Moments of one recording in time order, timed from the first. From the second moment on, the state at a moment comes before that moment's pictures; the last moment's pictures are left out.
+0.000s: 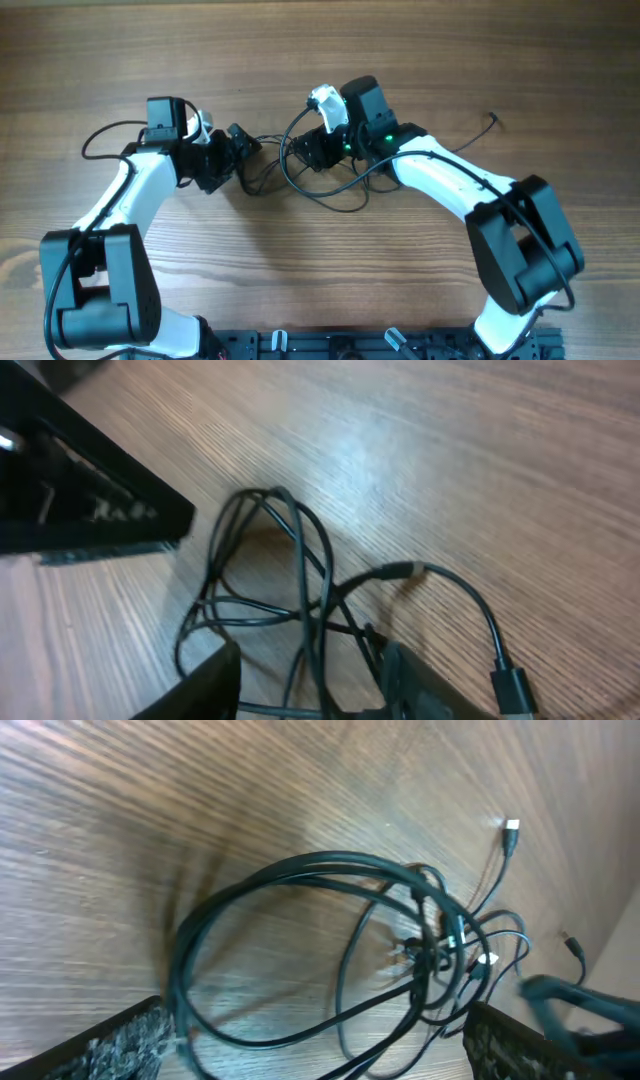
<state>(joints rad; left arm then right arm) 0.05 1.67 0.94 -0.47 0.54 -0.57 0.54 1.90 1.18 -0.11 -0.48 0.12</state>
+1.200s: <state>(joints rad) -0.16 1.67 0.94 -0.29 0.42 -0.75 0.52 2.00 1.18 -0.02 -0.56 0.28</state>
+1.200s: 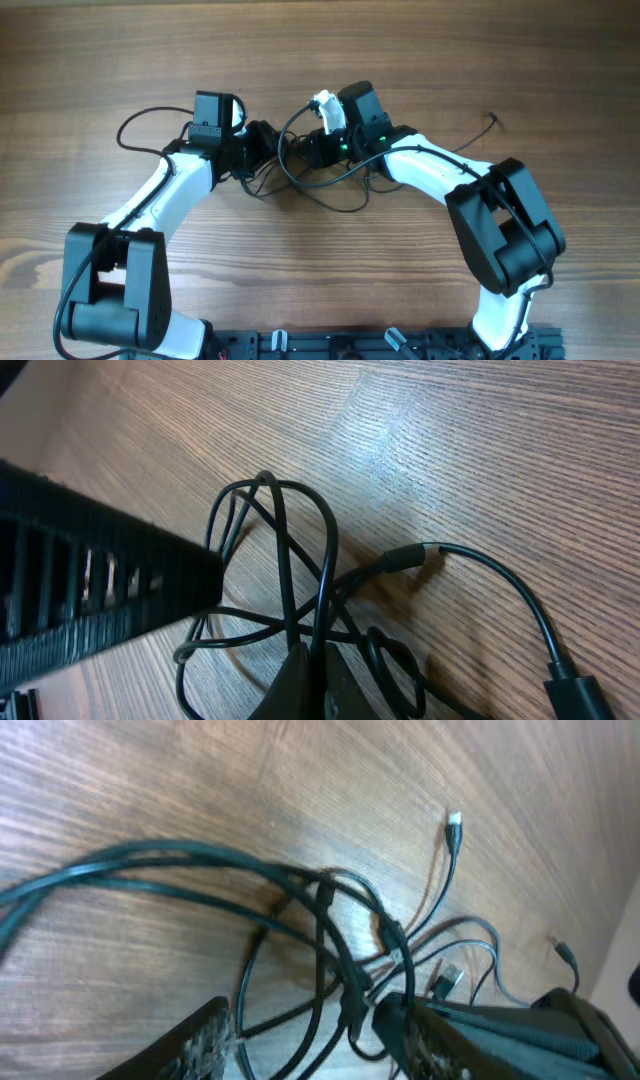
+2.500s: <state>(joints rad) -0.24 1.84 0.99 -0.36 0.13 -0.73 -0.47 1.02 1.19 -0.45 -0.43 0.24</state>
